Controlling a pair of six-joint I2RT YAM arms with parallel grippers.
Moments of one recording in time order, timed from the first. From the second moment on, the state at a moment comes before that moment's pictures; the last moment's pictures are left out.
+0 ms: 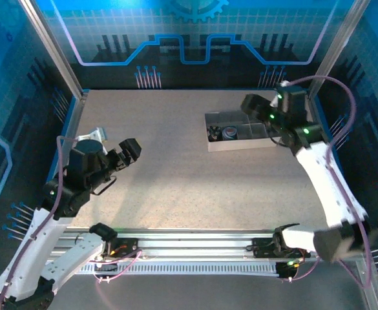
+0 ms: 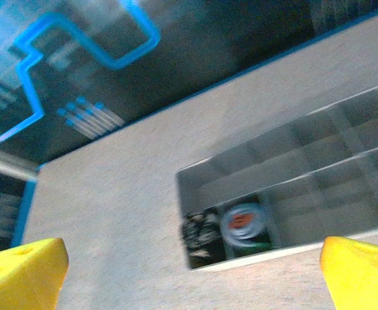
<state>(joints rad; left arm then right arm) -0.40 0.75 1.08 -0.91 -0.18 -0.83 0.22 1.19 1.33 -0.65 0.04 0.58</state>
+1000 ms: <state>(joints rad) -0.05 1.13 0.27 0.35 -0.32 -0.22 0.11 1.54 0.31 0.83 0.12 -0.08</state>
